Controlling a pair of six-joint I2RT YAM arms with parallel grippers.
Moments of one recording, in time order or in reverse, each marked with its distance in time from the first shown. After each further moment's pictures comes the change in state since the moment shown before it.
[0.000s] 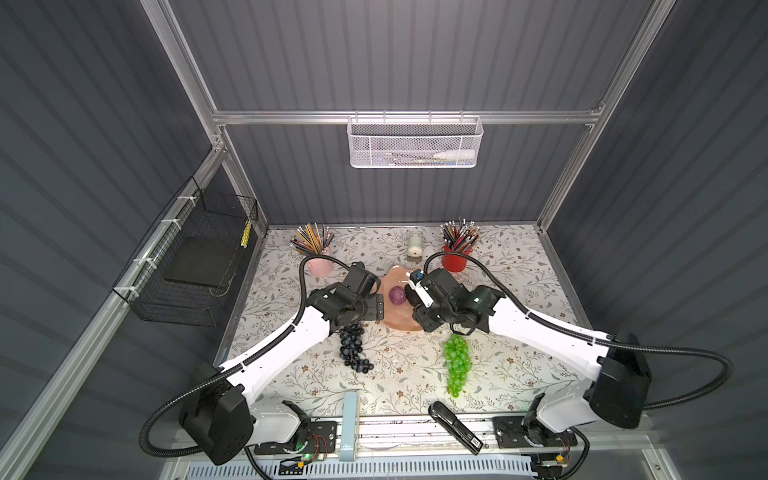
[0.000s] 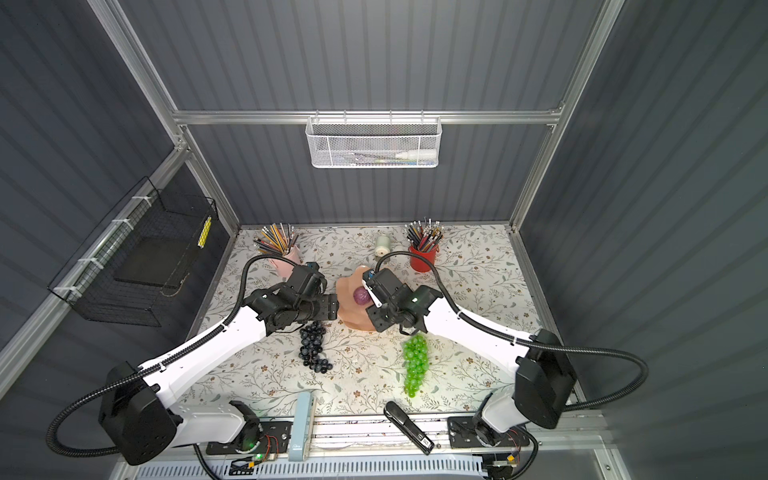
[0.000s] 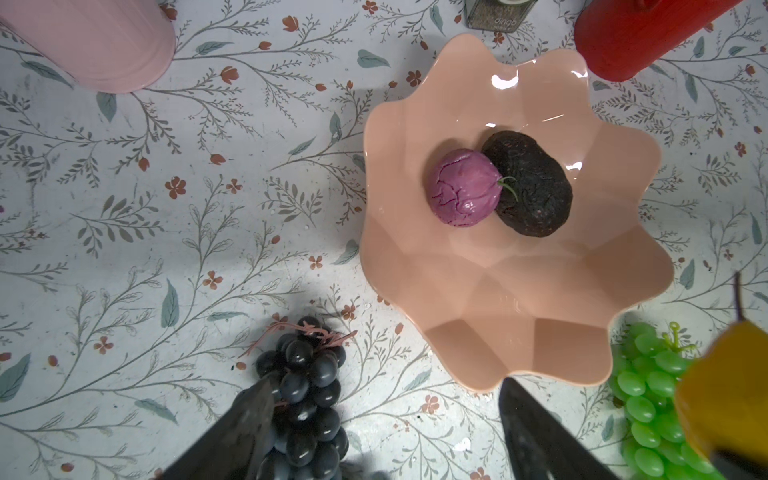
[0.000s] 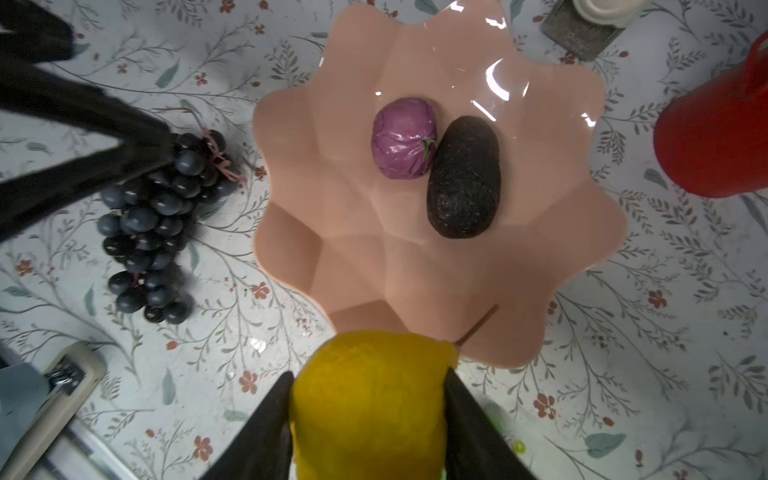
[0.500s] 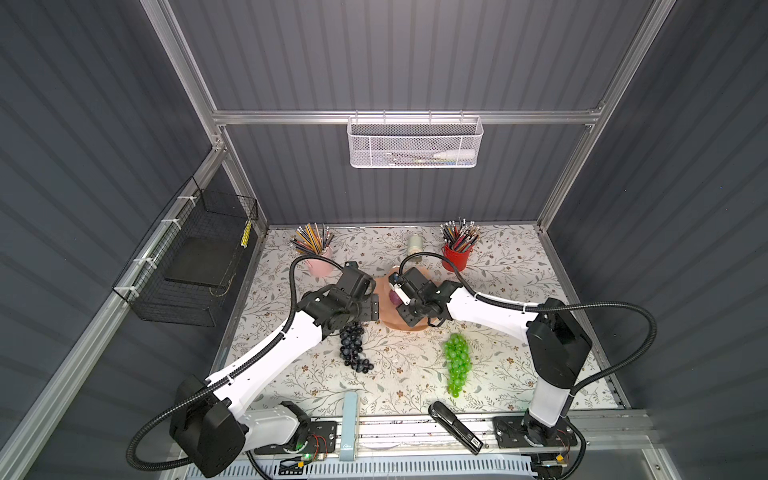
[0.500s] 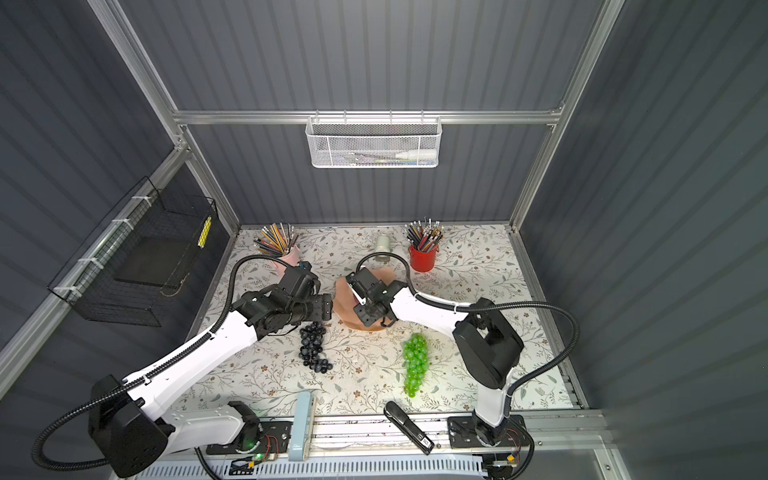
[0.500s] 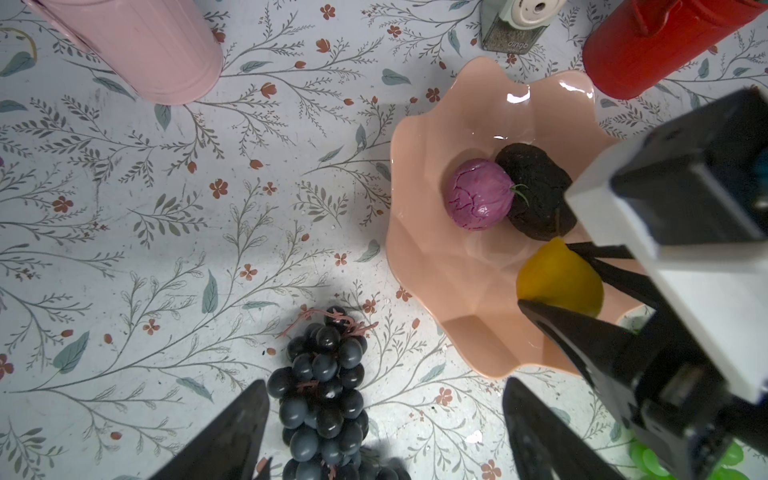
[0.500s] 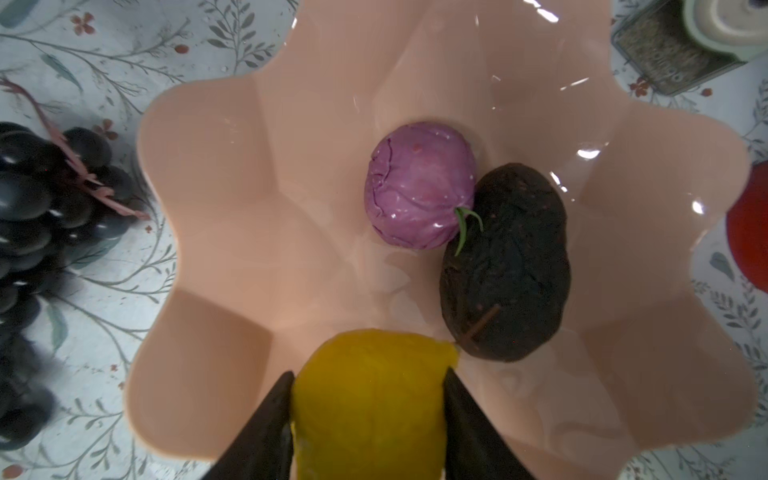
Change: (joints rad) left arm 0.000 -0.062 0.000 -0.045 -0.043 -0.008; right arm -0.004 0.317 0.121 0.121 0.048 -0.121
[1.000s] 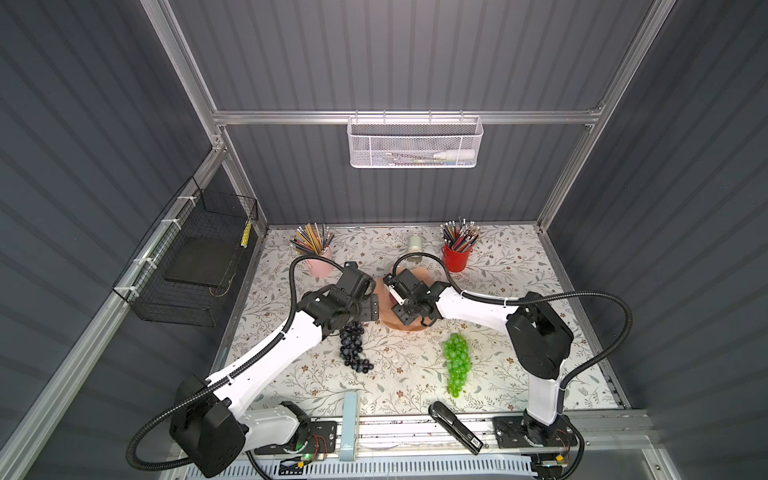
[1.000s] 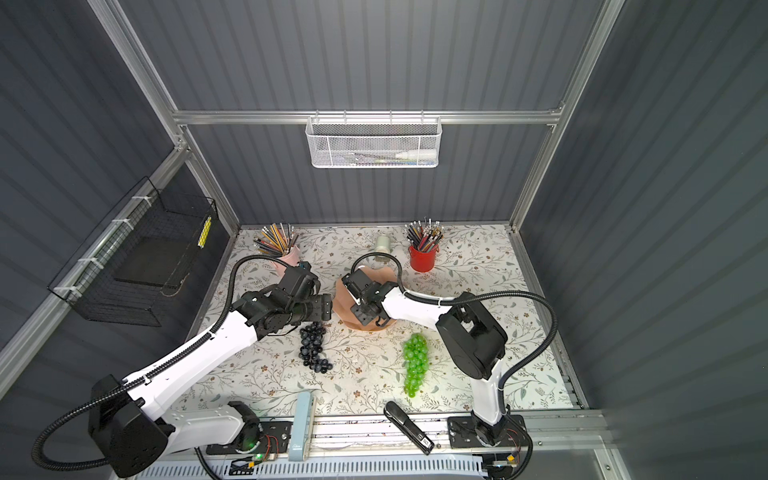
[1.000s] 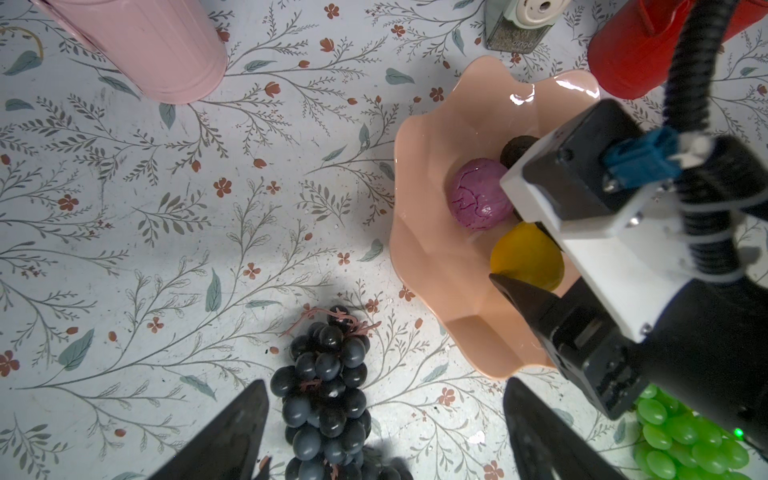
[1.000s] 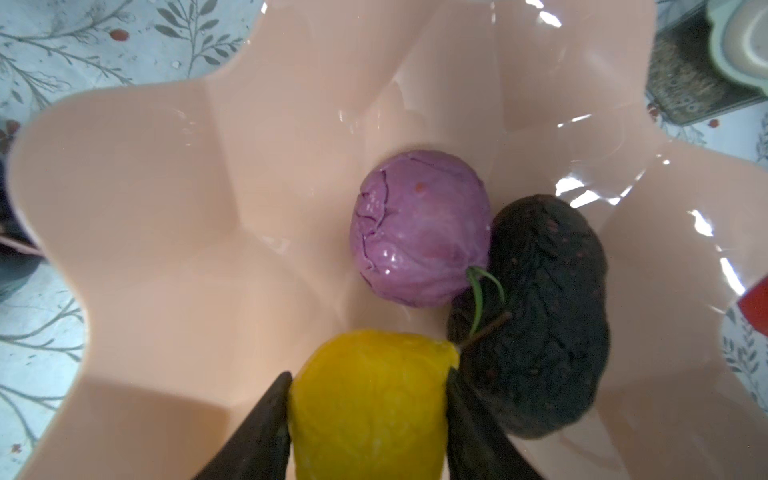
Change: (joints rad) left arm 0.000 0.001 0.000 -0.004 -0.004 0.000; right arm 0.000 0.098 0.038 0.051 0.050 -0.047
